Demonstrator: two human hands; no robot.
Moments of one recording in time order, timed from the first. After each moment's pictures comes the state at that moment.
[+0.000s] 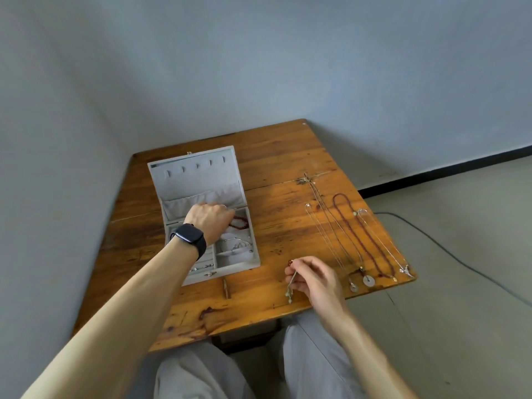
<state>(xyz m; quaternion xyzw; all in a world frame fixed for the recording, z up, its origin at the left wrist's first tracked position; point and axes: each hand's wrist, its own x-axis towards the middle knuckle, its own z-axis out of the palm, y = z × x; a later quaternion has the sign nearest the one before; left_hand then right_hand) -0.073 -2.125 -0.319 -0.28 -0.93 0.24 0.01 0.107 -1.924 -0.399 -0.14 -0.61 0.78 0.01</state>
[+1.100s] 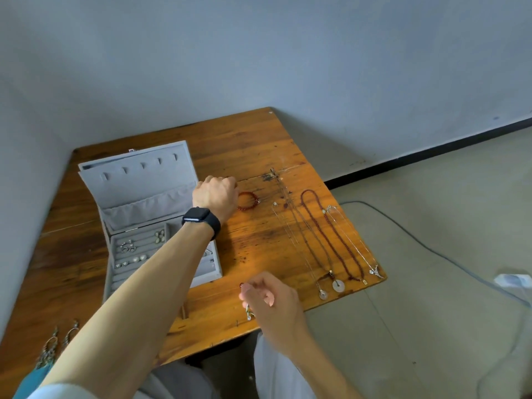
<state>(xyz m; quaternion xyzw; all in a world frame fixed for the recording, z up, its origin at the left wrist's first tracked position) -0.121 -2.016 -0.348 -0.17 -0.98 -0.03 0.08 0.112 -1.936 -0.410 -0.07 -0.76 0.64 0.03</state>
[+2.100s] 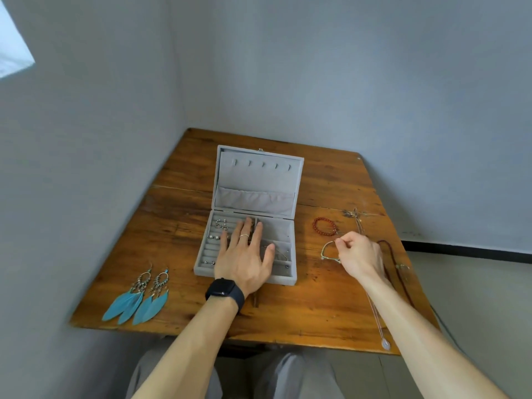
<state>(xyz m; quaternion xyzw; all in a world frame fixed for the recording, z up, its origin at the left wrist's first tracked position) -0.007 -2.147 -0.393 -0.03 -0.99 -0.14 0.04 -0.037 -1.891 -0.372 -0.16 -0.96 0.23 0.05</state>
